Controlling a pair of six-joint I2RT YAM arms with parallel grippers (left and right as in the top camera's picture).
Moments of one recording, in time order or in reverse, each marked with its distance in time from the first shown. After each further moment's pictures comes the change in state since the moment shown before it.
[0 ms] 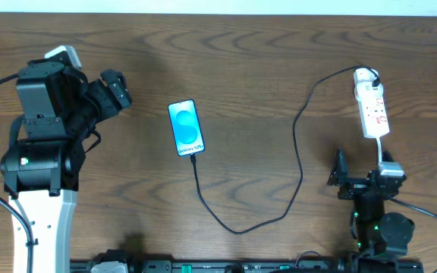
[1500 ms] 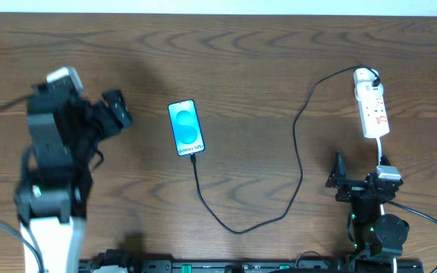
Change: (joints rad) left arm 0.000 -0.183 -0.265 0.163 -0.066 0.036; right arm 0.008 -0.061 -0.041 -0.040 0.035 0.016
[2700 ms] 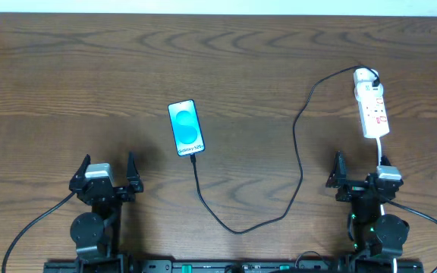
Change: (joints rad) left arm 0.066 -0.950 -1.001 0.510 0.040 0.346; right arm 0.000 -0.002 -0.001 0.000 0.001 0.003
